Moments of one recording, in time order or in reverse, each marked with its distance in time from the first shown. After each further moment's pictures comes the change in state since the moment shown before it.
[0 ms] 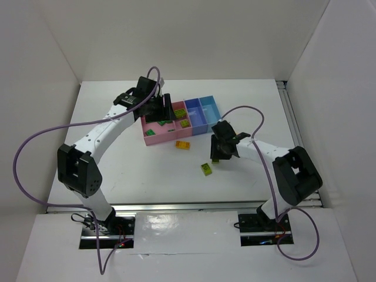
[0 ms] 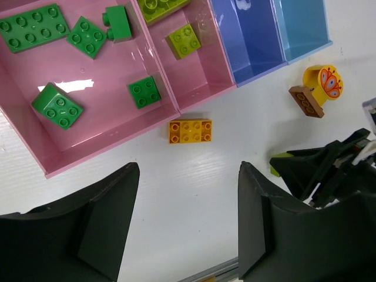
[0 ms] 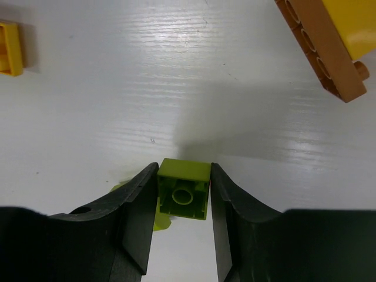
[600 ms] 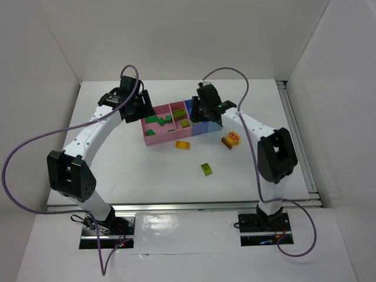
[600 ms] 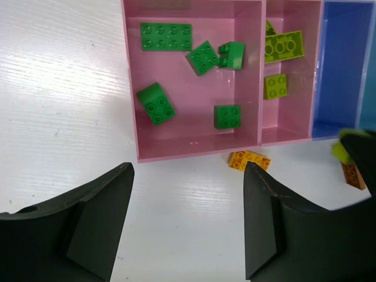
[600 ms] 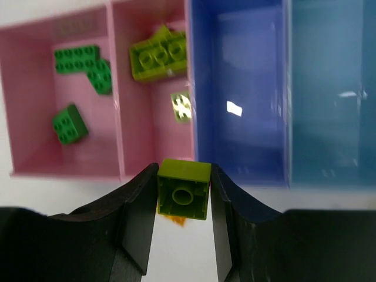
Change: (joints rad) left arm 0.125 -0.068 -0.053 -0.056 -0.211 -0.106; right arm 0.003 0.264 0.586 0.007 -0.021 -0.104
